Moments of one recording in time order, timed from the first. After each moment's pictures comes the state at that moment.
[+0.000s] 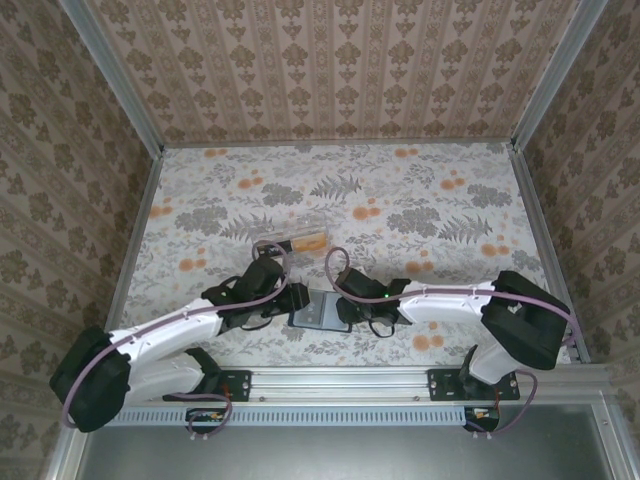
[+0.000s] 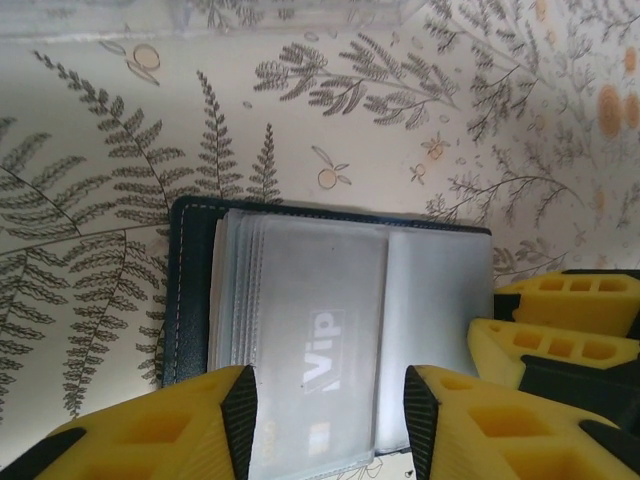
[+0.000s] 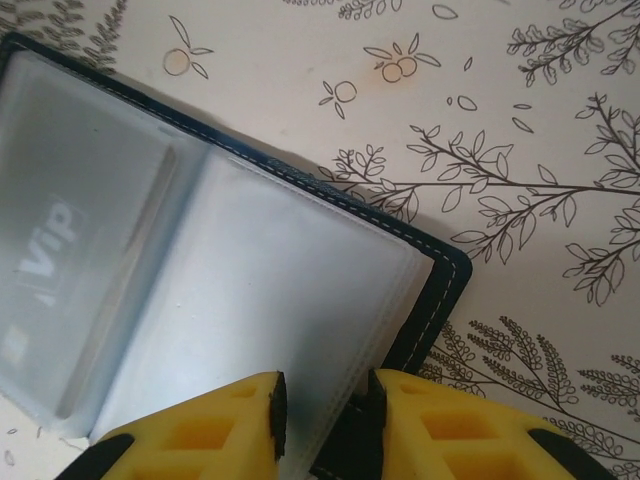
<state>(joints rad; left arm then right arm) -0.82 1.09 0.46 -0.22 0.15 -0.88 0.98 1.54 0.73 -0.28 0.12 0.71</state>
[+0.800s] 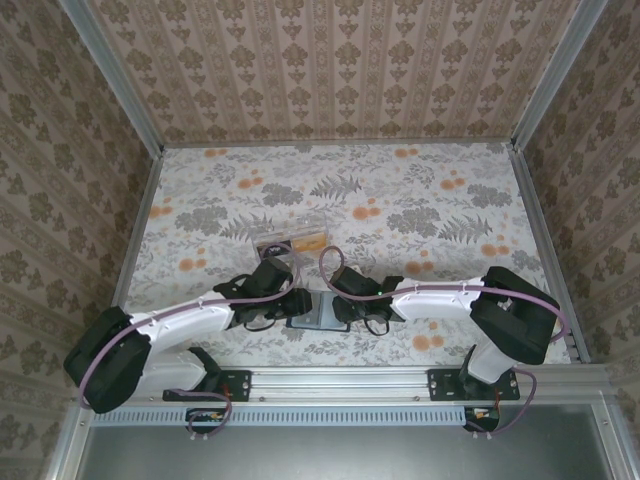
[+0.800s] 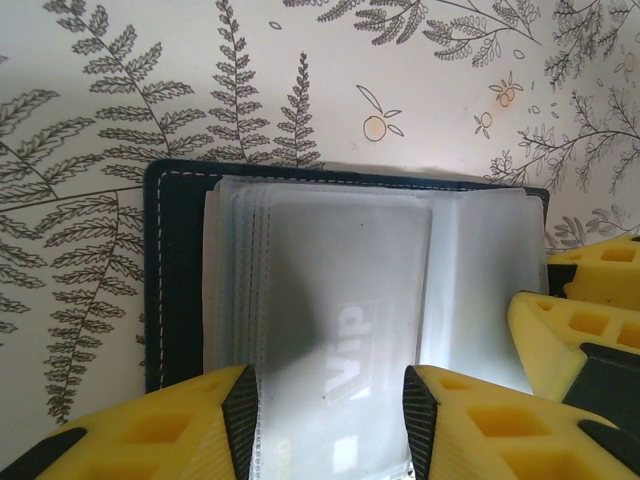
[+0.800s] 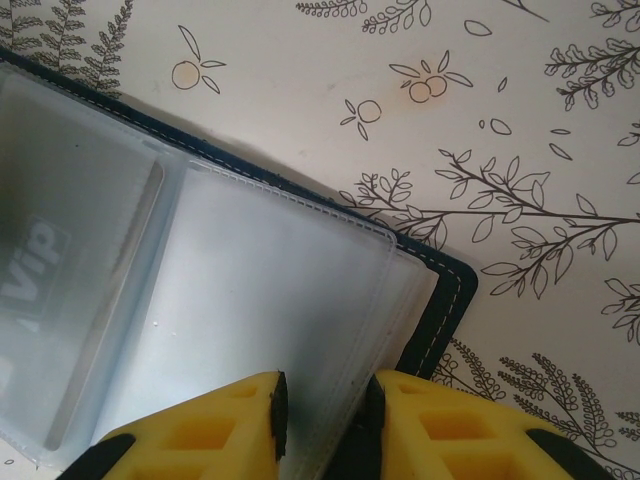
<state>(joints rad) -0.83 1.21 0.48 -0.23 0.18 -0.86 0.98 1.59 0.77 -0.28 0.12 0.70</state>
